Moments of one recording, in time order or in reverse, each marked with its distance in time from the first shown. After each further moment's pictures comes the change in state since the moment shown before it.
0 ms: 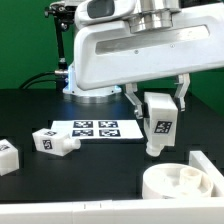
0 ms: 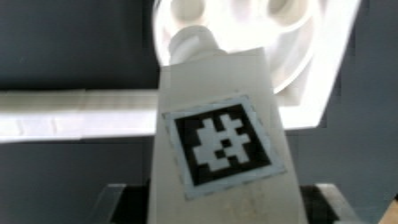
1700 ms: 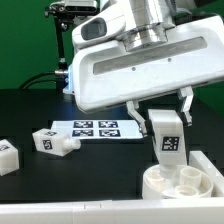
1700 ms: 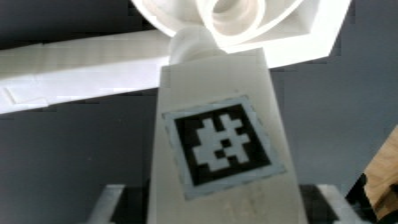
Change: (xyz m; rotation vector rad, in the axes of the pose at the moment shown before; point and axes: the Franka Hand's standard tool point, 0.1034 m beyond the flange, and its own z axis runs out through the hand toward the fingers) arm 0.016 -0.004 0.024 0.063 0.201 0.114
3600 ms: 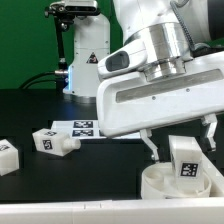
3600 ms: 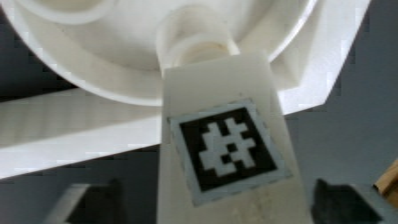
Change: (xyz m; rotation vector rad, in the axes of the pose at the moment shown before) arm -0.025 -0.017 0.031 -0.013 0.030 0.027
